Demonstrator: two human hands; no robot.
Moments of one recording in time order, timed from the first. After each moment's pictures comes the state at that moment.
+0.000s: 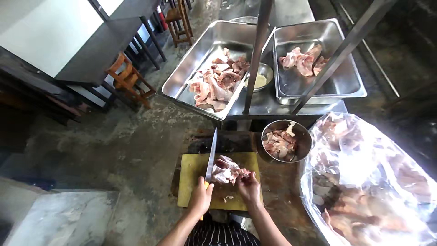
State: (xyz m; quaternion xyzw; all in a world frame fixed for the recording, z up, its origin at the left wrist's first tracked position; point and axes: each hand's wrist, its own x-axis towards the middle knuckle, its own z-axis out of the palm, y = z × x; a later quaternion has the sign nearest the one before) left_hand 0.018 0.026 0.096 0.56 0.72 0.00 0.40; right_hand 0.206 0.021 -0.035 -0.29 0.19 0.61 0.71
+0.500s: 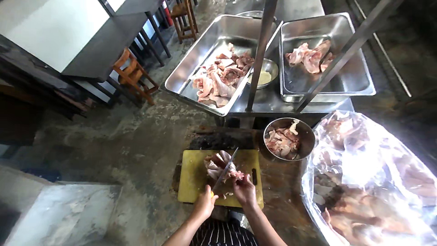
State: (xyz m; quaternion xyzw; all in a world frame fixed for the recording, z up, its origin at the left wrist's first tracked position) left_hand 0.011 -0.013 0.034 0.60 0.69 -0.10 0.39; right_hand 0.189 -0.001 -0.045 -0.28 0.19 0.64 0.69
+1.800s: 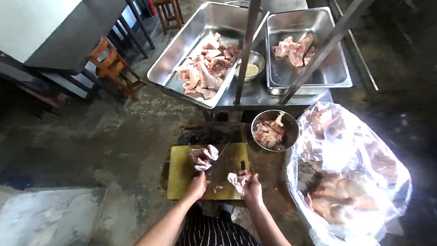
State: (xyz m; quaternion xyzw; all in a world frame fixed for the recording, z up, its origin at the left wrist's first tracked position) left_hand 0.015 0.030 0.000 0.66 0.63 -0.12 0.39; right_hand 0.240 -0.030 -0.027 -0.41 0.16 0.57 0.69
